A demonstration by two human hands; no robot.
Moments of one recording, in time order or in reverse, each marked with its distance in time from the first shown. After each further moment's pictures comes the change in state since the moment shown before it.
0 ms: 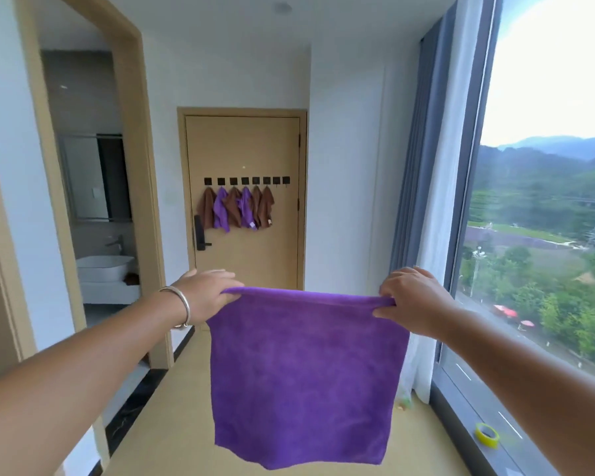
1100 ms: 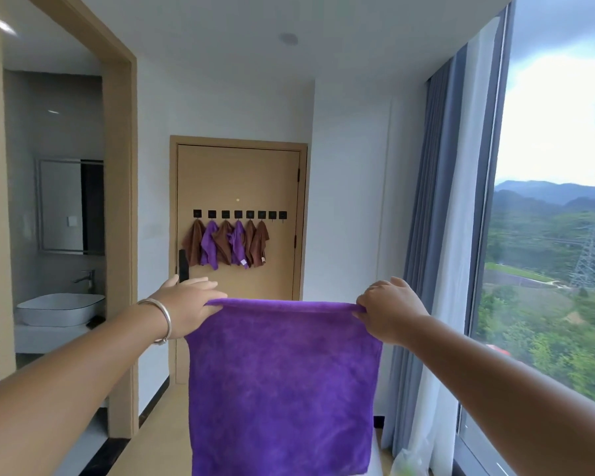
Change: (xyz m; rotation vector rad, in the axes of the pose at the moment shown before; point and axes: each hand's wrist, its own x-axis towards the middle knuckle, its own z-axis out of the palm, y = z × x) left_hand 0.202 -0.136 0.023 0.082 0.051 -0.101; right_hand 0.239 0.002 0.065 -0.185 -0.024 0.032
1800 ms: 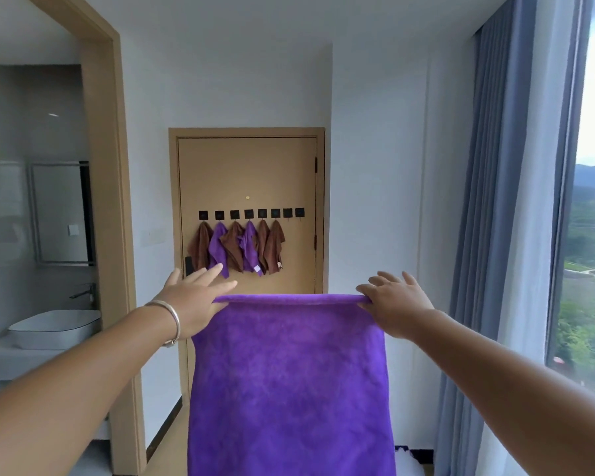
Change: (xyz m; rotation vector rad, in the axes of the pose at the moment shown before) left_hand 0.244 -0.086 0.087 0.115 0.081 -0.086; right_hand 0.279 0.015 0.171 0.120 -0.022 0.010
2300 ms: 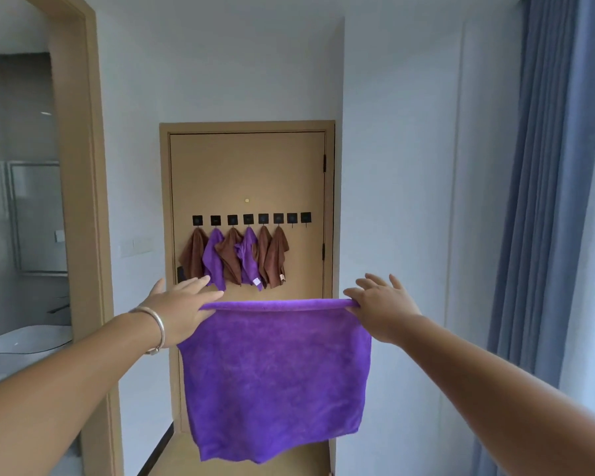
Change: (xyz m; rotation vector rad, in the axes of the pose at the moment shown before) left_hand 0.187 -0.028 0.071 0.043 -0.098 -0.066; right_hand 0.211 0.034 0.096 0.061 0.051 -0.052
